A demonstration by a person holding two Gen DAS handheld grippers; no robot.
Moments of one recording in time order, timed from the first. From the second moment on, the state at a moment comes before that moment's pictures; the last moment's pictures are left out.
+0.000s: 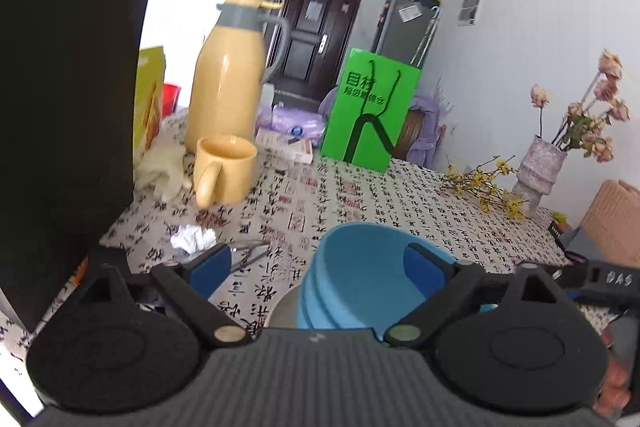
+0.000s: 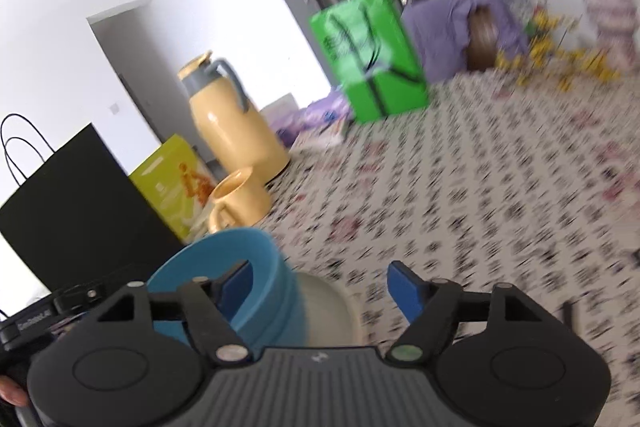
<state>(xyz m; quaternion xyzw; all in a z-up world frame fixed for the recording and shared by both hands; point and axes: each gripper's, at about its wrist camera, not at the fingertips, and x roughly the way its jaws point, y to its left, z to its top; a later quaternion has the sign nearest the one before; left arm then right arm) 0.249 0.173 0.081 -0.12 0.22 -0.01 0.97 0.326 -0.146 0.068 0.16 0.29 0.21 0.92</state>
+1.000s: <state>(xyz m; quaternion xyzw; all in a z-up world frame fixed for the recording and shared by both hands) 0.208 0.040 0.101 -0.03 0.10 -0.07 0.99 0.231 -0.265 0.070 0.01 0.12 0.04 0.99</state>
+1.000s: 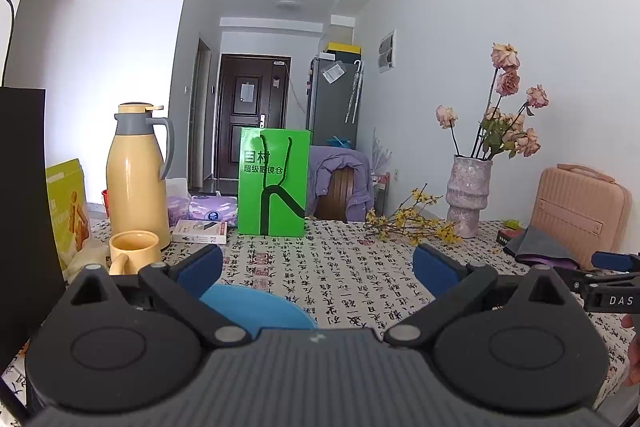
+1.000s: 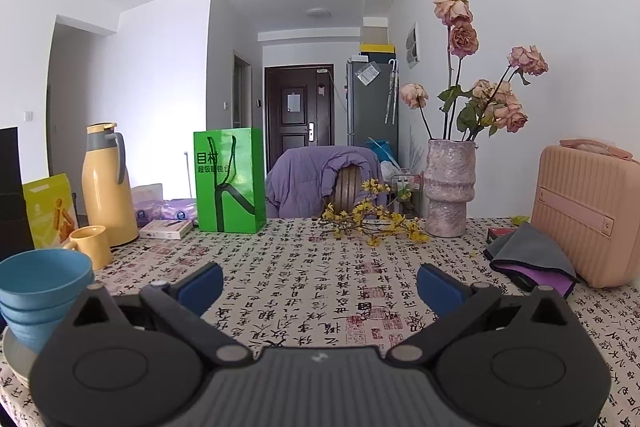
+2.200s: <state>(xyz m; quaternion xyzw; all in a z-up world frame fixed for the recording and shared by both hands) -0.008 0.049 -0.009 -0.01 0.12 -0.03 0.99 0.002 -0.203 -0.020 0.04 0.11 0.06 0.99</state>
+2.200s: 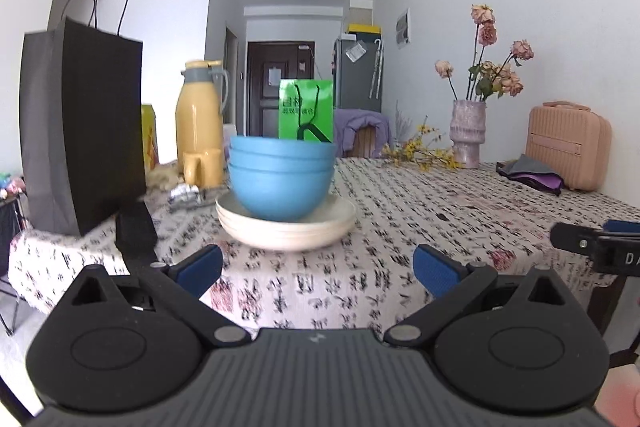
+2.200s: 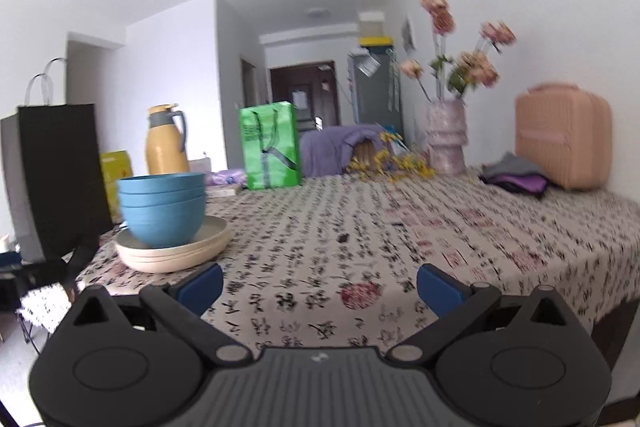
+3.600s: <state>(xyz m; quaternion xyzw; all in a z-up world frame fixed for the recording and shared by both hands) -0.010 0.054 -0.003 -0.03 0.11 -0.02 0.99 0.002 -0.198 -0.023 0.03 0.12 0.07 0.99</state>
